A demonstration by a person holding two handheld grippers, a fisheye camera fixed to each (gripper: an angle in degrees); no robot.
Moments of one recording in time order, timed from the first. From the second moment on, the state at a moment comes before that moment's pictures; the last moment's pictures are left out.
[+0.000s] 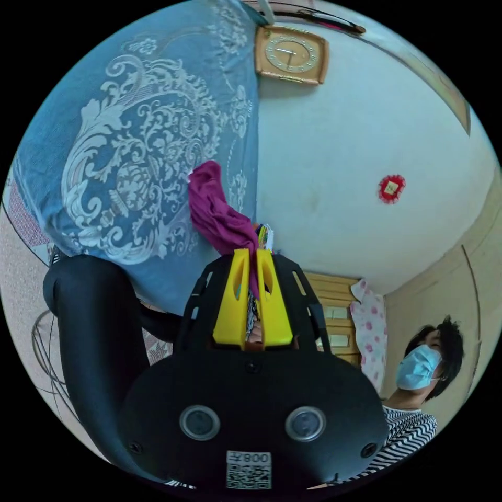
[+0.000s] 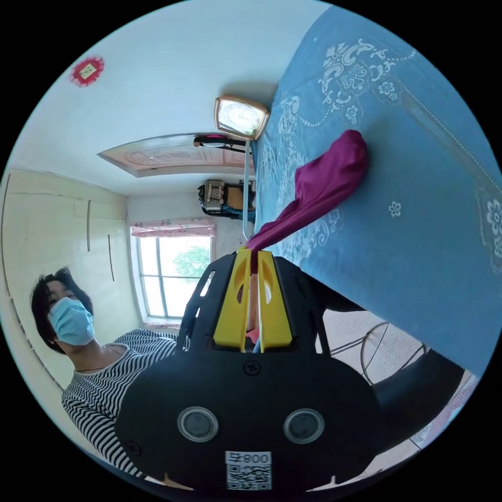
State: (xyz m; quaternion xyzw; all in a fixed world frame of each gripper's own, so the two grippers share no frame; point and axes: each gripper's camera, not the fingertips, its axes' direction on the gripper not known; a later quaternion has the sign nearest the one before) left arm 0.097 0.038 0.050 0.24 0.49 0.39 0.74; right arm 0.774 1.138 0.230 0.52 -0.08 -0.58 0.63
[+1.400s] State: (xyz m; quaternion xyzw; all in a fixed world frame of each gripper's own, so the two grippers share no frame) left arm 0.980 -0.291 0.657 0.09 0.36 0.62 0.69; right arm 1.213 1.422 -0.317 0.67 -0.09 -0.59 0.44
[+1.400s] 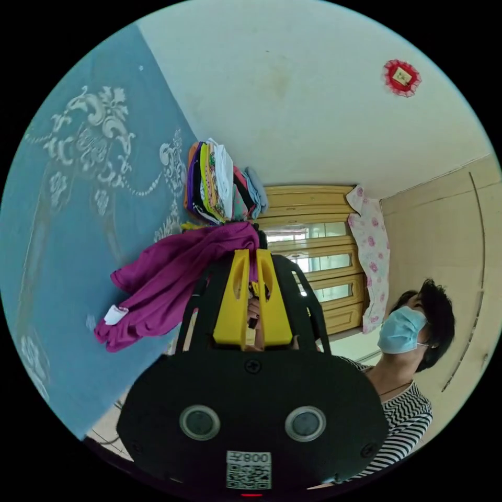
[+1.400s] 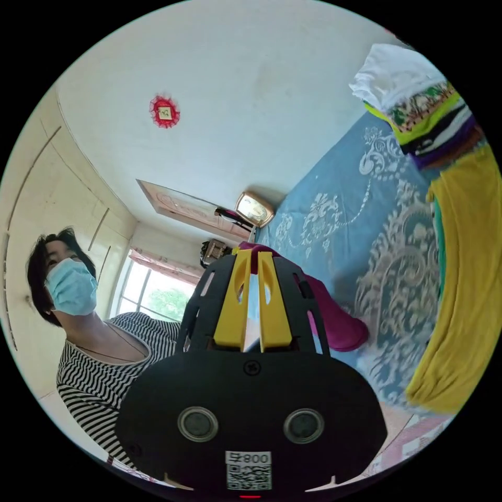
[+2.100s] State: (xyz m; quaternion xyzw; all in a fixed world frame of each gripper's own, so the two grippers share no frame) left arm 1.603 -0.495 1.054 0.15 0.24 0.70 0.65; right arm 1.258 1.739 -0.865 0.81 0.06 -0.36 0.46
